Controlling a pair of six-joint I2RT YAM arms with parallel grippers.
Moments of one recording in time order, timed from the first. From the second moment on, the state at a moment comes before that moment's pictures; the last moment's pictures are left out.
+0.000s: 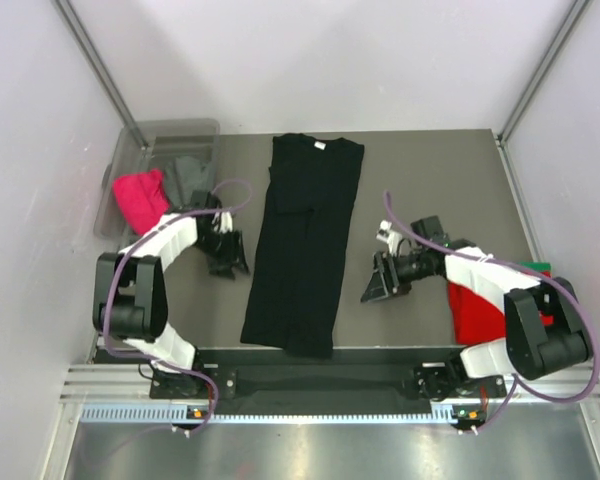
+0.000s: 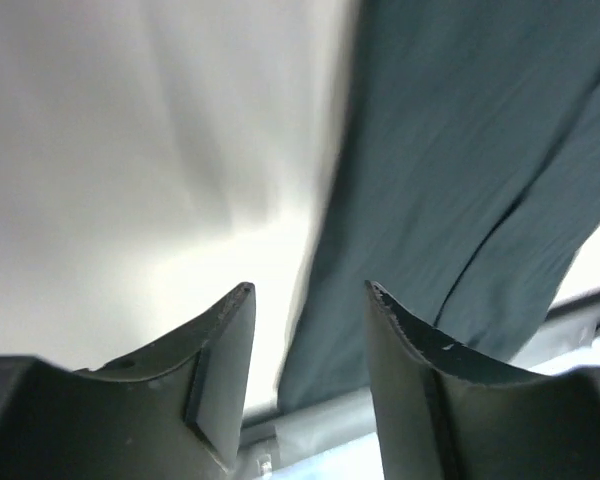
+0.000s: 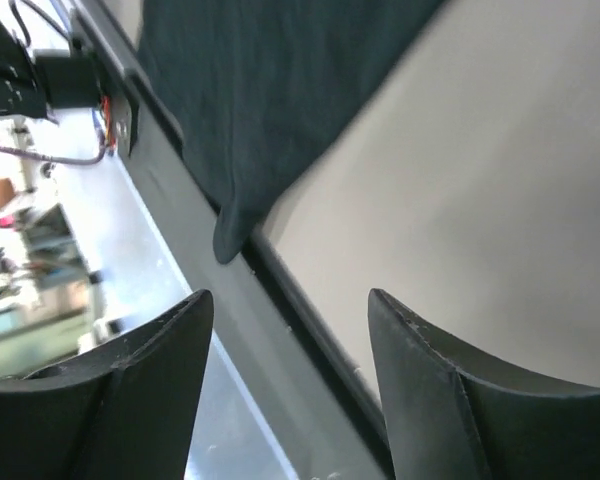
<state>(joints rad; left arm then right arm) -0.11 1.62 1.06 -0.77 0.35 -0.24 0.29 1.38 0.71 -0.49 -0.89 0.10</state>
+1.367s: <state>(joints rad) -0.07 1.45 0.62 -0.89 0.46 -0.48 0.83 1.69 0.68 -0.13 -0.80 0.83</state>
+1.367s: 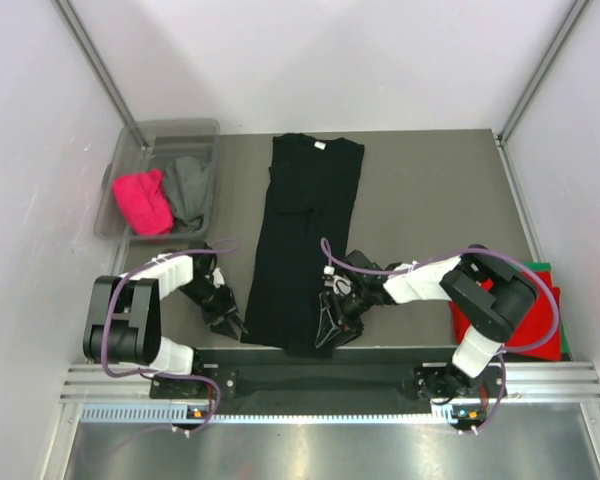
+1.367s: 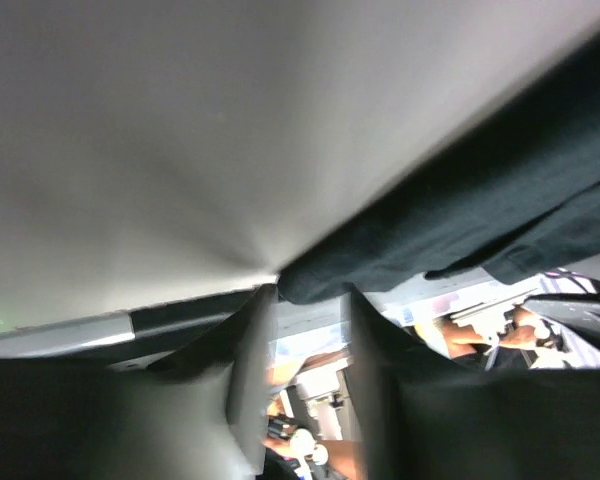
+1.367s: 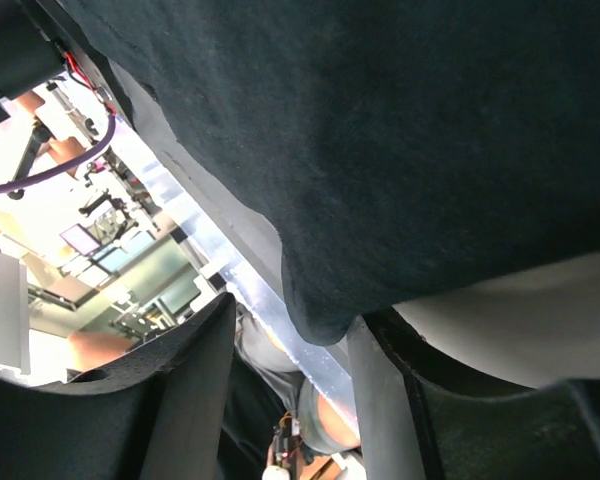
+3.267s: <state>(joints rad) -0.20 1.72 1.35 -0.46 0.35 -0.09 0.34 1.83 1.31 -0.52 -0.82 0.07</state>
